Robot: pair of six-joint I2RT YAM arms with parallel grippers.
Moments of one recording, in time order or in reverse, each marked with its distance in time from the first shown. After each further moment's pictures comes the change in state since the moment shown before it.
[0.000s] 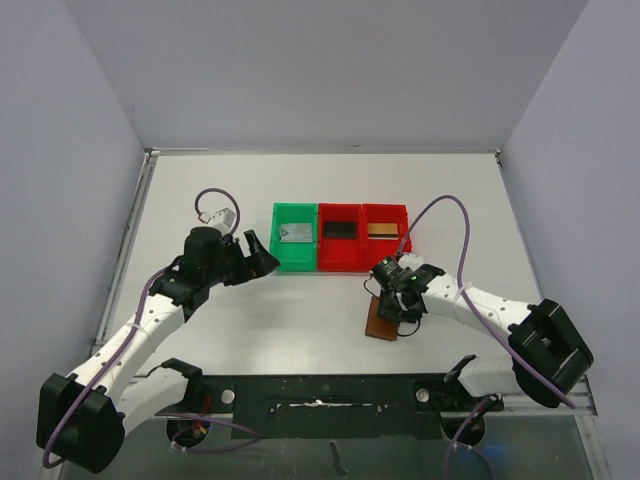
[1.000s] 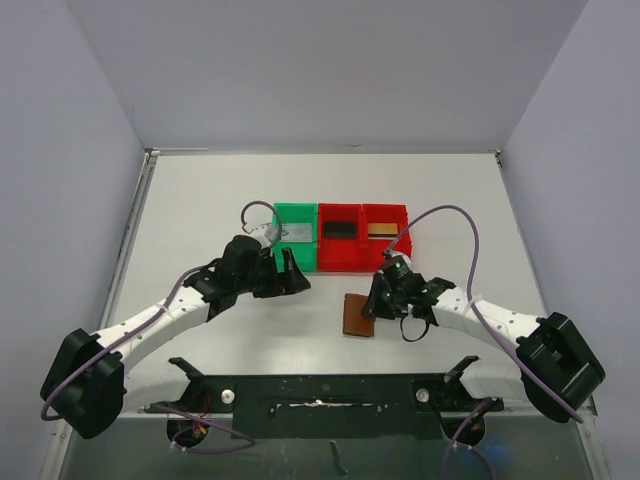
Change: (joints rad) left arm -0.237 0.161 -0.016 0.109 0.004 -0.050; right arm -0.034 -0.095 -0.144 0.368 -0.286 -0.102
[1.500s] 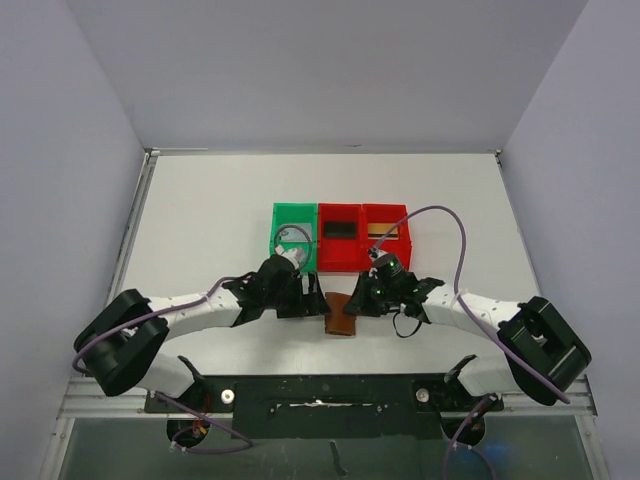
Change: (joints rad) left arm -0.180 0.226 -0.040 0.166 -0.031 -0.109; right arm 0.014 0.110 -0.007 0.236 -0.185 0.021
